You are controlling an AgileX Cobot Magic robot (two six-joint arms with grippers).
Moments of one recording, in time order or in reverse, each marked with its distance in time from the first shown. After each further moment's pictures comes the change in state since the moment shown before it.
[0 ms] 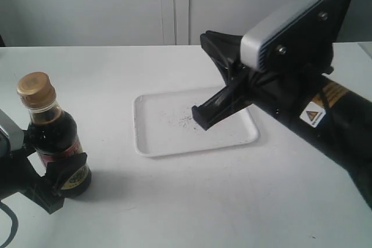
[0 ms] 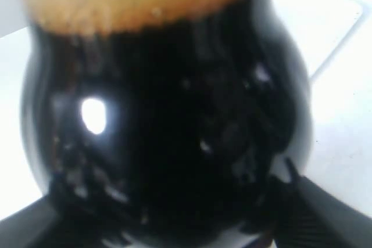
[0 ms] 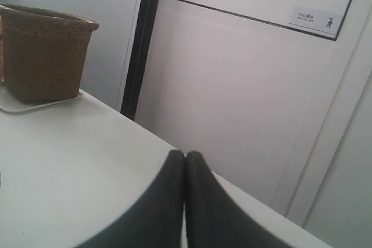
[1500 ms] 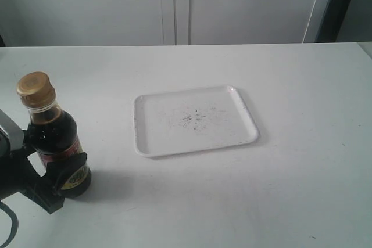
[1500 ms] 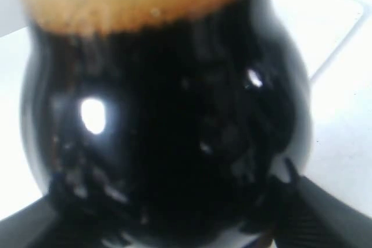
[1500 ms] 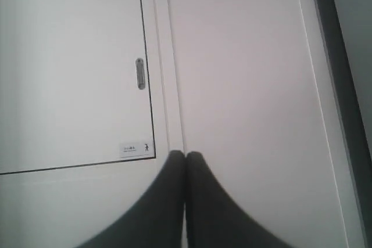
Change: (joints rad) left arm 0.000 0.000 0.000 -0.003 0.002 0.000; right arm -0.569 -1.104 0.321 -0.044 0.316 0.457
